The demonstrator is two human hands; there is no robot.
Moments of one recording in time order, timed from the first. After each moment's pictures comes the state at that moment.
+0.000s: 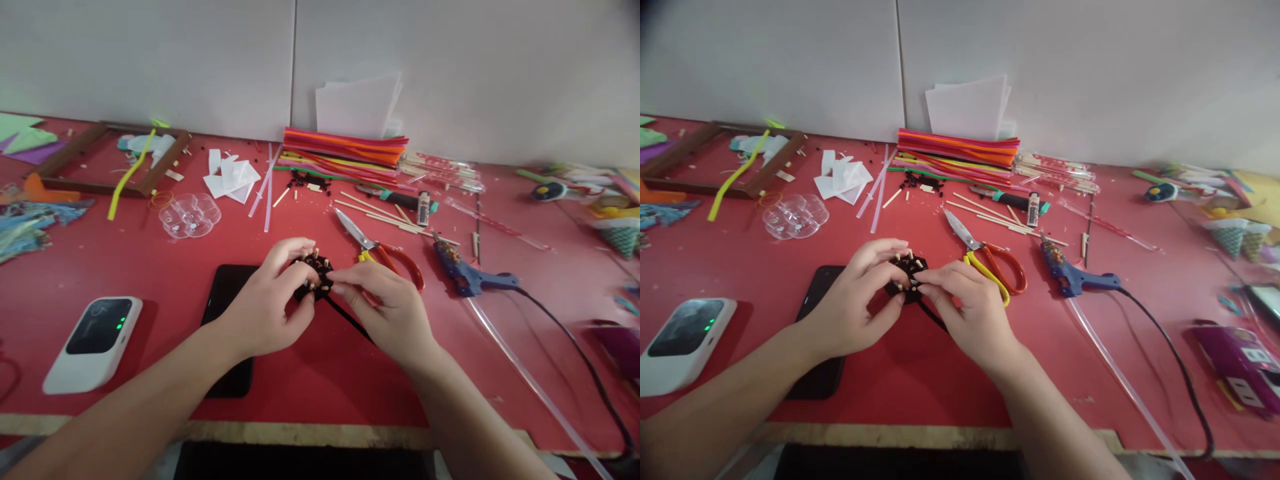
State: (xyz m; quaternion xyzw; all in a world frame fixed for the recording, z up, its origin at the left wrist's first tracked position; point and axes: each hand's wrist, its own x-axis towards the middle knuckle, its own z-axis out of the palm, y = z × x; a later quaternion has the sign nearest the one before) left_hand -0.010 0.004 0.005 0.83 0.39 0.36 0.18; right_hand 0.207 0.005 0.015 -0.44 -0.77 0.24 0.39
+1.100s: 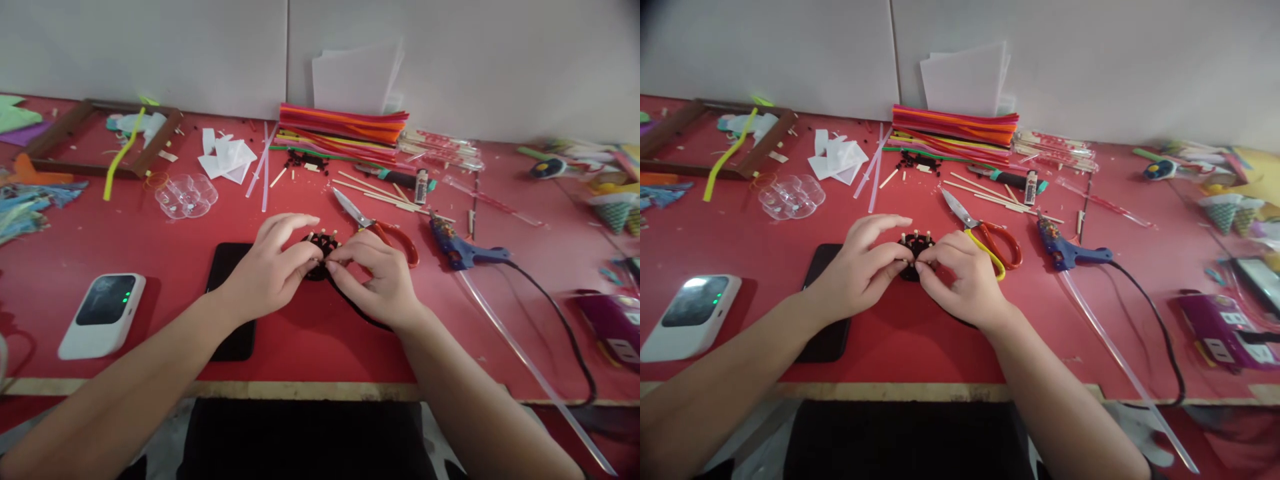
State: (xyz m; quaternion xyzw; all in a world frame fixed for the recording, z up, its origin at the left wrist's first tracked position) left_hand -0.017 0.014 0.000 0.87 0.33 0.35 0.07; right_hand 0.207 0.012 0.010 -0.36 -0.82 0.18 0.41
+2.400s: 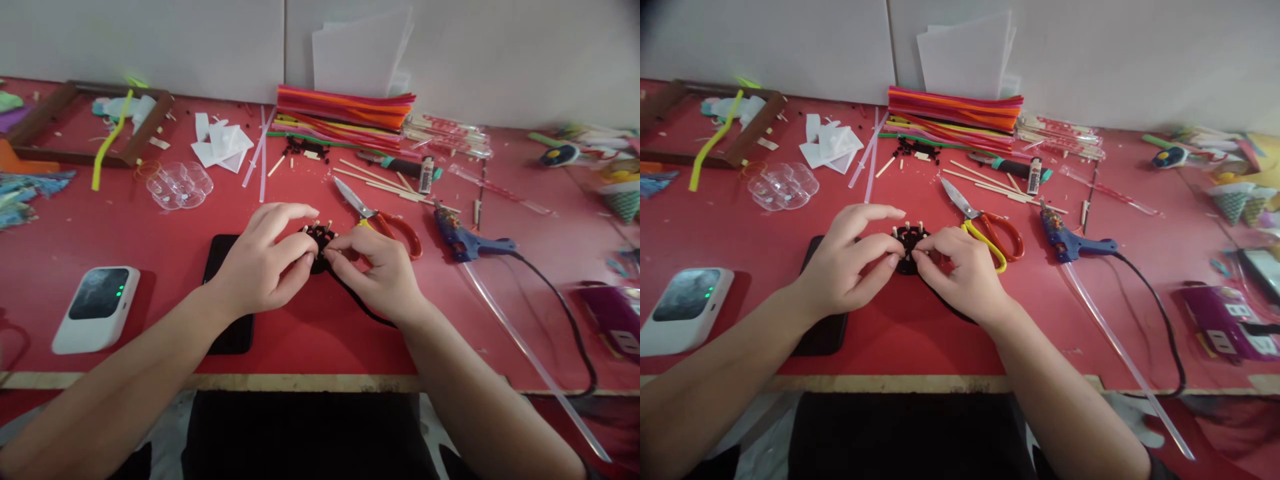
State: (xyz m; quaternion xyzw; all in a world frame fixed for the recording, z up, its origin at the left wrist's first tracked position) left_hand -0.019 0.011 0.011 0.87 0.33 0.37 0.05; right_hand 0.201 0.009 0.014 -0.41 -0.79 0.23 0.38
